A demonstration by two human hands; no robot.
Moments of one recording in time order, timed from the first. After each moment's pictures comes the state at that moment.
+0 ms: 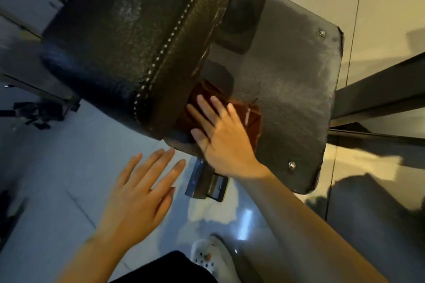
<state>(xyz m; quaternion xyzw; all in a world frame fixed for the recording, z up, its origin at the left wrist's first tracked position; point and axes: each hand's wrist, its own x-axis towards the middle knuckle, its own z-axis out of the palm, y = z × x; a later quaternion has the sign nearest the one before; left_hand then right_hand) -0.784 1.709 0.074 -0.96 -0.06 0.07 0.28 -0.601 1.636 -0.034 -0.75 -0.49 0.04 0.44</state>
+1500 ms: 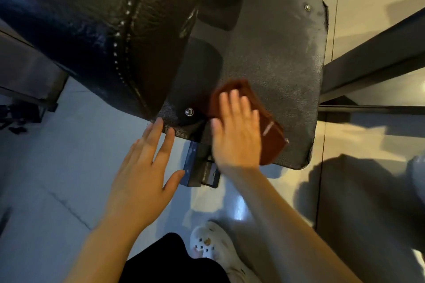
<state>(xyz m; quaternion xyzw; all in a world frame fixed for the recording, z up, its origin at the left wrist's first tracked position) -0.769 1.708 0.053 -0.95 -0.13 0.02 0.27 -0.640 1.618 -0.059 -0.87 -0.24 0.08 0.42</state>
